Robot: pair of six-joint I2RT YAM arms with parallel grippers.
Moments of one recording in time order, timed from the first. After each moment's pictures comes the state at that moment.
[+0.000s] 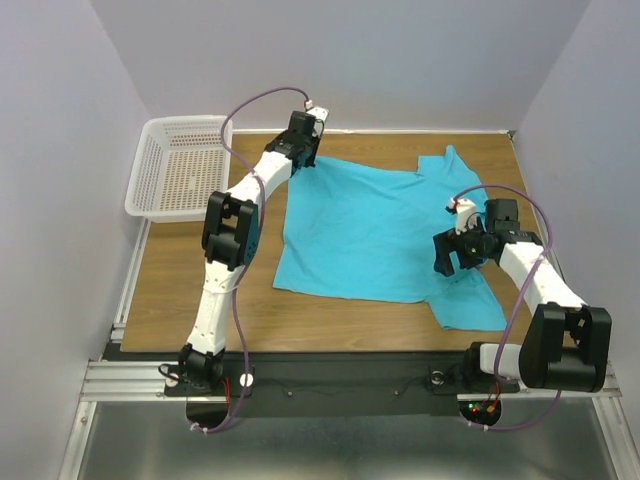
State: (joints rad) left arm -0.41 2.42 2.14 -0.39 -0.12 0.06; right arm -0.10 1.26 0.78 -0.57 -0.43 -0.43
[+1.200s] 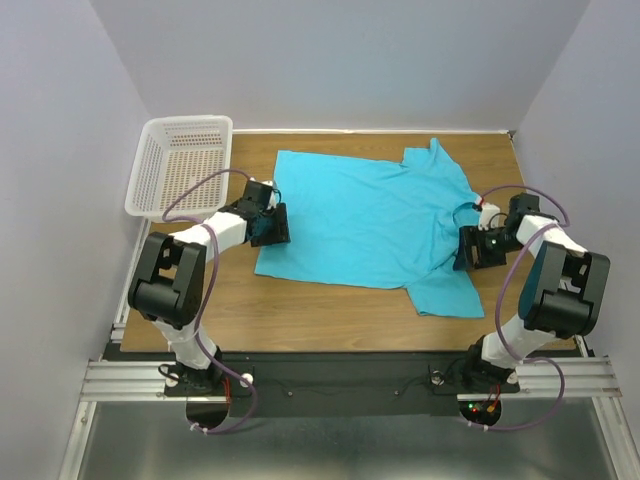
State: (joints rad) left arm -0.34 1.68 1.01 -0.27 0.05 -0.41; right arm -0.33 1.58 0.96 -0.71 -0.48 -0.41
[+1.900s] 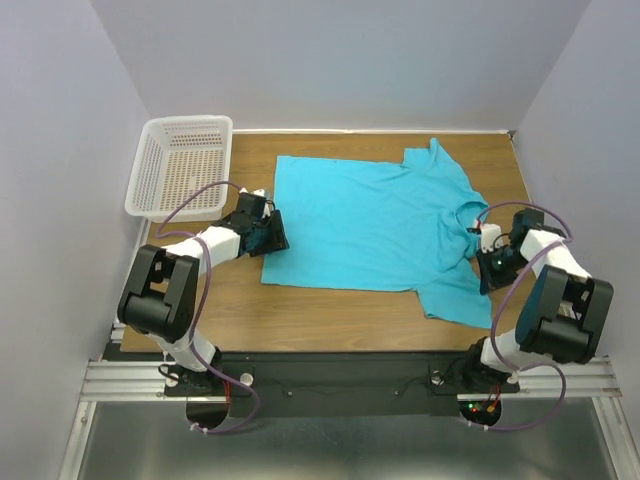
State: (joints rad) left arm -0.33 1.61 0.86 -0.16 0.08 -0.50; right arm -0.35 1.48 0.86 -0.87 -0.28 -0.64
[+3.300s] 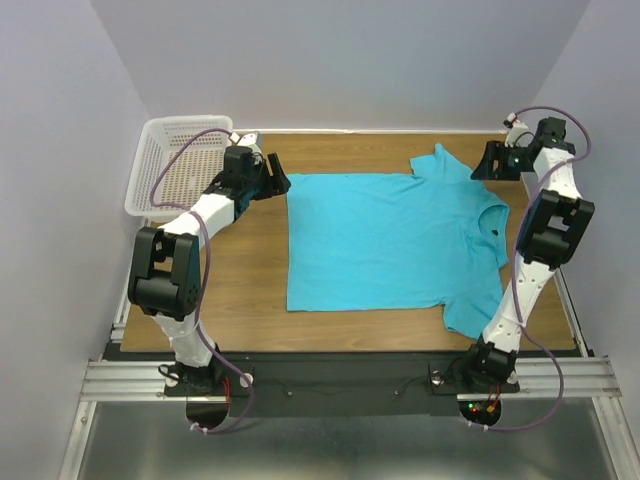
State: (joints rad) left arm -0.23 1.73 1.17 0.01 0.16 -0.41; right arm -0.39 2.29 2.04 -0.80 -0.67 -0.33
